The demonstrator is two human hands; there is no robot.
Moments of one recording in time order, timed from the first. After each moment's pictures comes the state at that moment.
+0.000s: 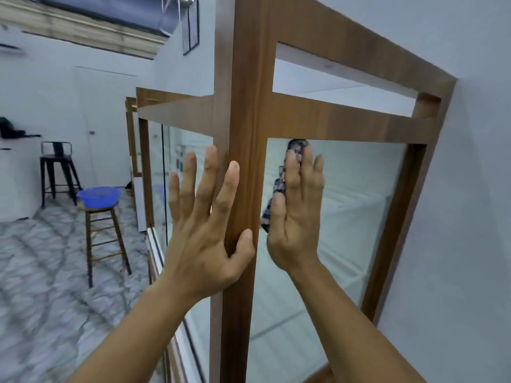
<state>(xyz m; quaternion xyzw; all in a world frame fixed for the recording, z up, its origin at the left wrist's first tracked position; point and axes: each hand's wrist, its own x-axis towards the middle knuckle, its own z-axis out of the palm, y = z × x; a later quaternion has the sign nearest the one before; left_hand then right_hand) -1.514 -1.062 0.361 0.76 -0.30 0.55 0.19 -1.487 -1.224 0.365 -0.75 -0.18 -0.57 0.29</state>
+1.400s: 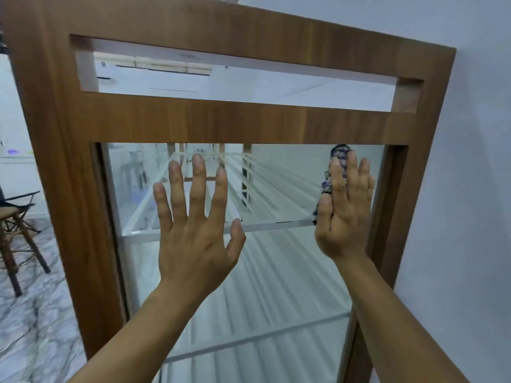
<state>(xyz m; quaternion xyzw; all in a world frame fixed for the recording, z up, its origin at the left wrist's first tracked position) -1.481 -1.254 0.363 0.82 0.00 0.56 -0.05 -1.371 -1.487 0.359 -0.72 -0.20 -0.62 0.24</state>
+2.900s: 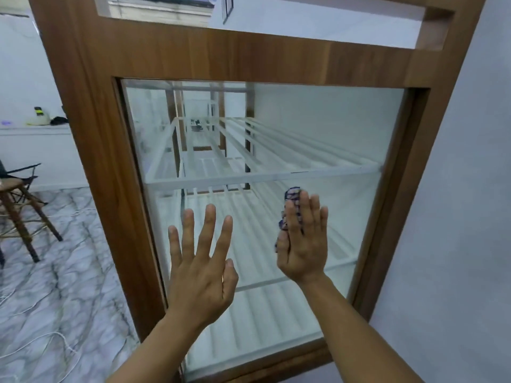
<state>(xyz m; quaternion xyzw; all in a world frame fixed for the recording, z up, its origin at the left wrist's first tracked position) -1.528 -1.221 0.228 0.88 -0.07 0.47 -0.01 -1.406 -1.415 0.206 -0.73 -0.25 -0.60 0.19</state>
